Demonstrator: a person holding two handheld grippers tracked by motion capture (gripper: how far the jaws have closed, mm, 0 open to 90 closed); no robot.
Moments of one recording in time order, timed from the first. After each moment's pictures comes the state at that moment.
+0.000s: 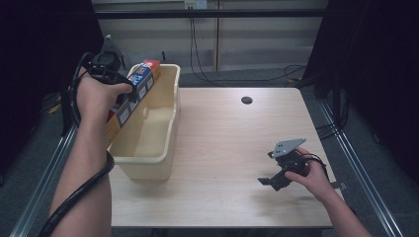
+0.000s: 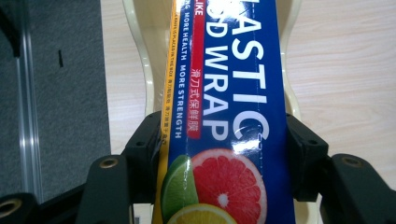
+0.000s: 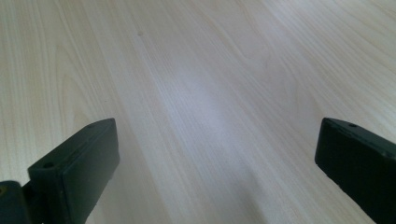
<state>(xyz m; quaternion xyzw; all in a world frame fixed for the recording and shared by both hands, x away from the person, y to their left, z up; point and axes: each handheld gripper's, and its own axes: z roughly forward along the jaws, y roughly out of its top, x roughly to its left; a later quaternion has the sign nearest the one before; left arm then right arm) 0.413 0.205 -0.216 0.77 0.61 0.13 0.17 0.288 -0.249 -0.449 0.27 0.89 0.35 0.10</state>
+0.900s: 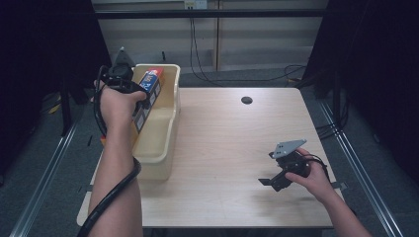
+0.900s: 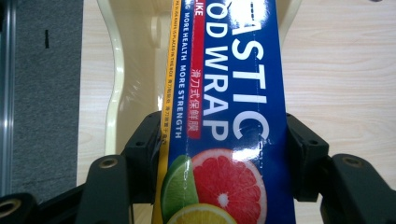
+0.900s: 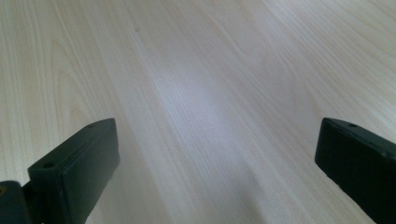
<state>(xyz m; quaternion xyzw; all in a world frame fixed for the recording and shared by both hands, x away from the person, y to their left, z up) 0.414 0.184 -0.249 0.73 0.65 0.11 0.17 0.286 -0.251 -0.450 0.27 0.89 0.34 0.11</state>
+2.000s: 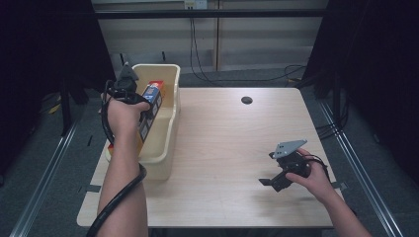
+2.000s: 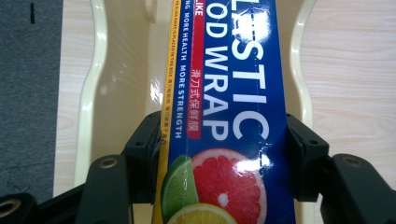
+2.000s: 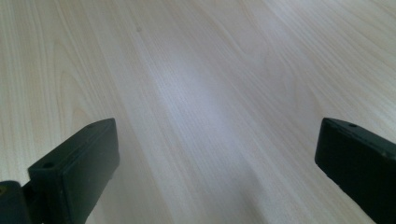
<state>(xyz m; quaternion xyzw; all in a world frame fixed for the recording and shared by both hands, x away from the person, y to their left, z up) 0.416 0.186 -0.286 0.72 0.67 0.09 0.16 0.285 -0.251 -0.451 0.27 0.89 0.35 0.10</state>
